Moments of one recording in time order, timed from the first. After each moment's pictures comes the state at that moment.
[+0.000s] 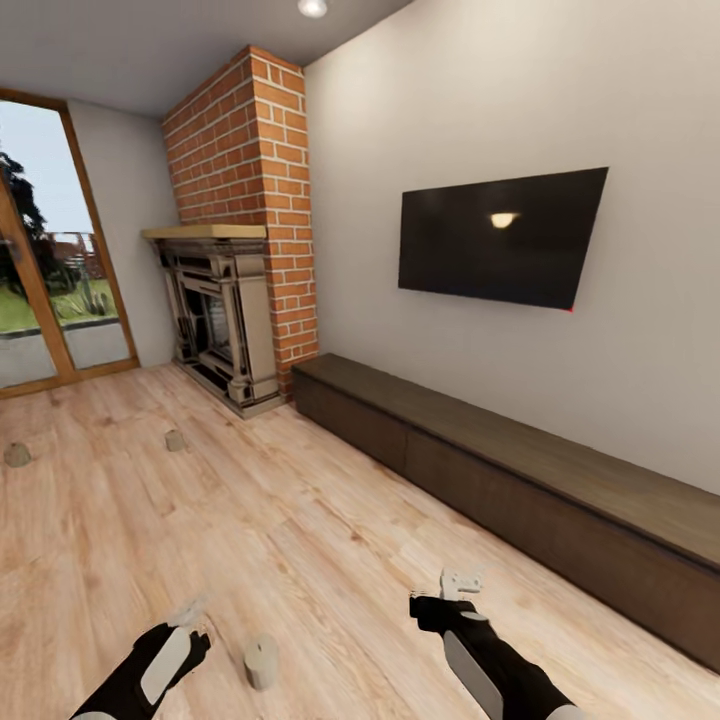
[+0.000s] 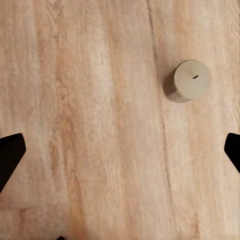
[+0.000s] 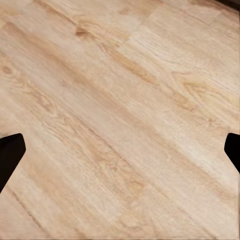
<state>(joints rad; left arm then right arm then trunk) -0.47 0.09 0.07 -0.51 0.59 0.38 0.48 -0.47 0.00 0.52 -0.66 -0.62 0.24 -0.32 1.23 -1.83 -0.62</state>
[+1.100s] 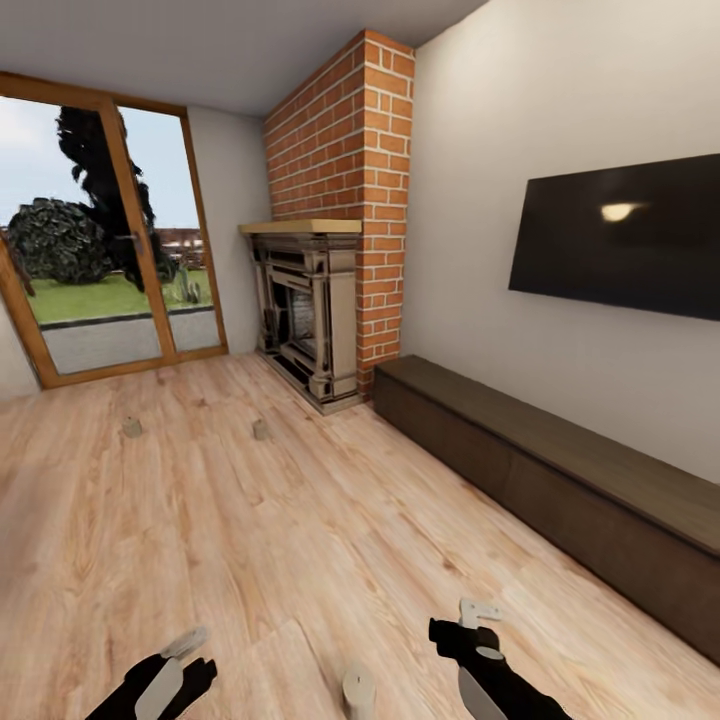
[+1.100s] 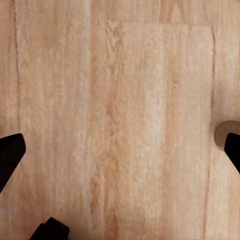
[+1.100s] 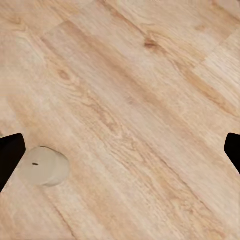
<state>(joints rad) -0.46 0.10 0.06 -0.38 0.59 0.36 0.28 -0.47 0.01 0.52 -0.46 -0.61 0.03 -0.31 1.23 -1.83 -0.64</state>
